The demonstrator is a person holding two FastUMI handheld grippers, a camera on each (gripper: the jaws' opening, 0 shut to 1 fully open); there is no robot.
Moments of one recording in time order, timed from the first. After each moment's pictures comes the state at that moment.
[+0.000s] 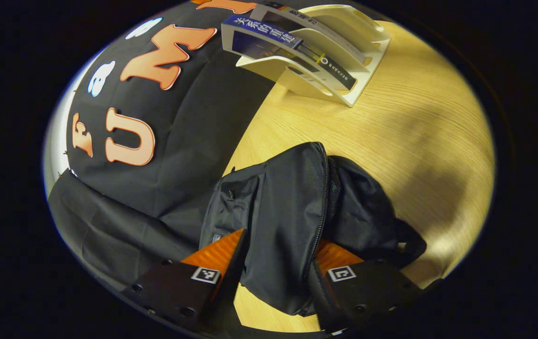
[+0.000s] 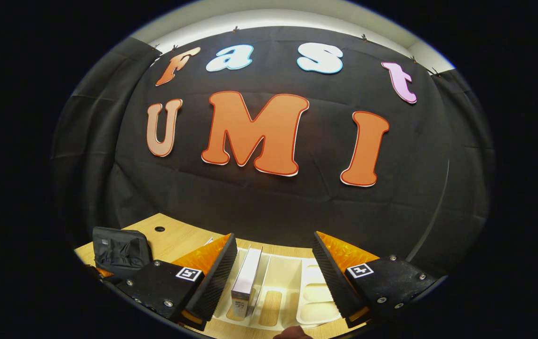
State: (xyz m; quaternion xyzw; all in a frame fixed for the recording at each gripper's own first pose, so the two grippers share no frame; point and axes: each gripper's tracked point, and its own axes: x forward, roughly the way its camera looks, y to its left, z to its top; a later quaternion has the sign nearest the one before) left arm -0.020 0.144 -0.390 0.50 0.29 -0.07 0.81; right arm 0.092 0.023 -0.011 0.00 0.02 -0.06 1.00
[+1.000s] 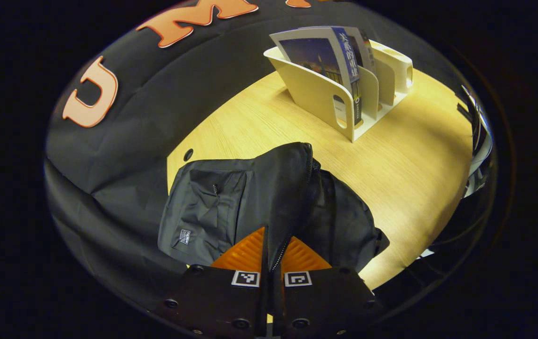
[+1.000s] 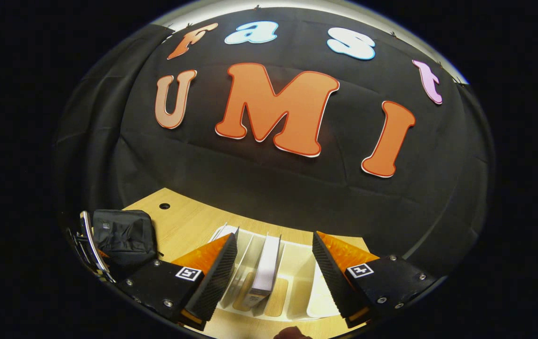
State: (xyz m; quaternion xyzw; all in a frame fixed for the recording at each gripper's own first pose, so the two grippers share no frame) left arm 0.004 0.163 -0.329 0.31 0.44 -0.23 0.81; right arm 0.115 0.066 -0.029 -0.03 0.12 -0.05 0.99
